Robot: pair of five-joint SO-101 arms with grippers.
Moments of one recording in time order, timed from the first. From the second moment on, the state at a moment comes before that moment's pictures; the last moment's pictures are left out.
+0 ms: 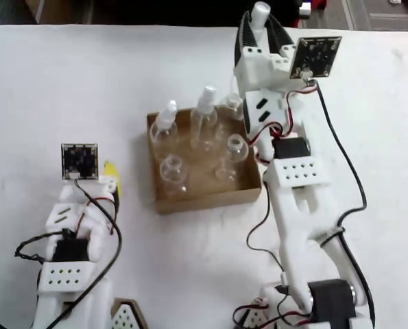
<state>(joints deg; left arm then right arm) -8.6 -69.0 88.9 23.2 0.8 -11.2 -17.7 29.7 -11.9 -7.4</state>
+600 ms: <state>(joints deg) -8.6 -69.0 88.9 23.2 0.8 -11.2 -14.0 33.6 -11.9 -7.4</state>
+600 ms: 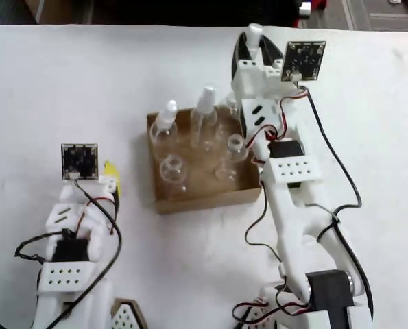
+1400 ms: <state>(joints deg) -8.6 -69.0 88.9 23.2 0.8 -11.2 -13.9 40.8 -12.0 -7.4</state>
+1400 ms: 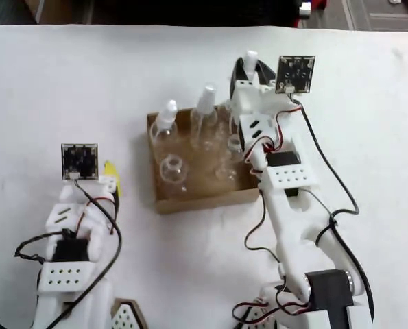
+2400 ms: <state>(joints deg) -8.6 -69.0 88.9 23.2 0.8 -14.9 -13.8 45.2 -12.0 -7.4</state>
